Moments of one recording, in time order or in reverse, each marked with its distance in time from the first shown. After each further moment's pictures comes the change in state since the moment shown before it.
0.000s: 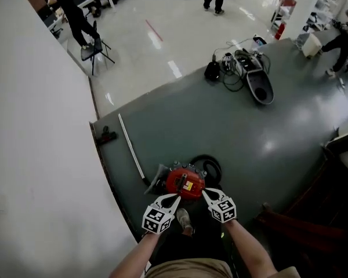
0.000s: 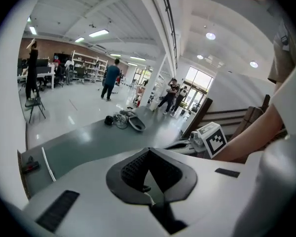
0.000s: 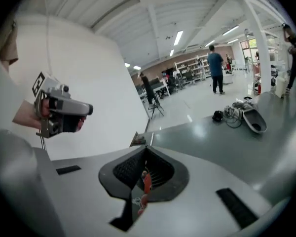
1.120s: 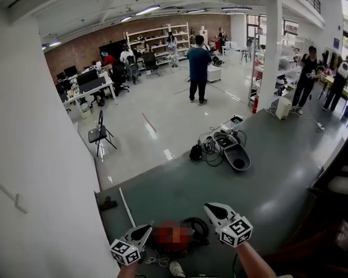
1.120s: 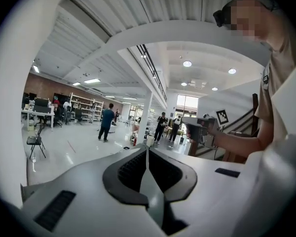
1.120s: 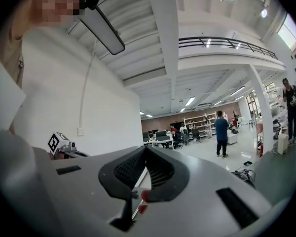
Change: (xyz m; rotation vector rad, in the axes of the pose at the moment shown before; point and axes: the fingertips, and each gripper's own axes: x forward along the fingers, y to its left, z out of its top) left arm -0.210 -0.202 0.135 0.192 -0.468 0.022; right arm -0.387 0.119 0.269 -0.305 -0.603 0.017
